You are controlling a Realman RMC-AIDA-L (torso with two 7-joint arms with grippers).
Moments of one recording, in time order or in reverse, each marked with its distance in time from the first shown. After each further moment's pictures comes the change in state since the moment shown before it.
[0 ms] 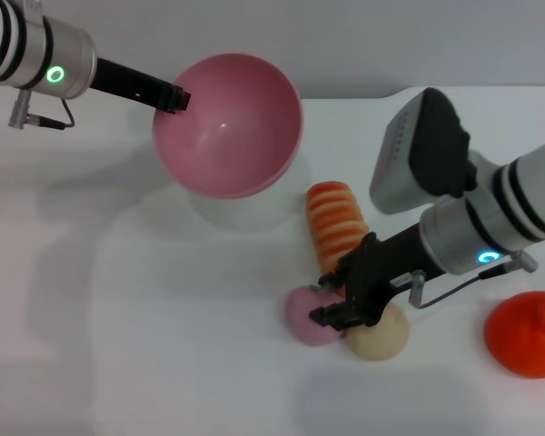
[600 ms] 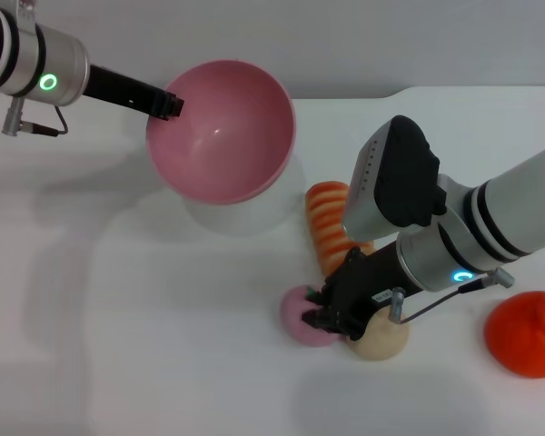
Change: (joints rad) left arm 0.019 0.002 -0.004 0.001 0.000 0.001 0.011; right arm -0.005 0.004 -0.130 0.015 -0.001 0.109 0.040
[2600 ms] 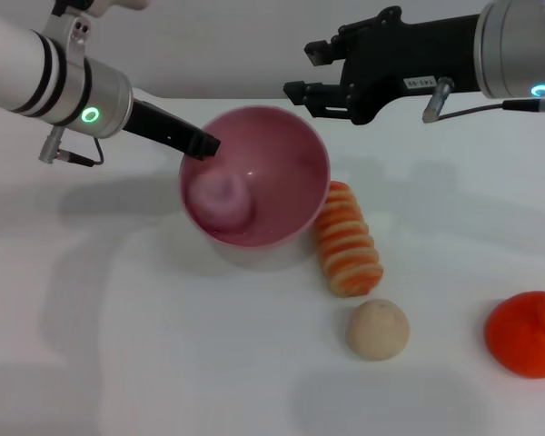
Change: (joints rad) left arm -0.005 -0.037 0.089 -0.003 0.001 0.034 0.001; right arm -0.097 -0.005 0.298 -0.513 0.090 -0.003 0.004
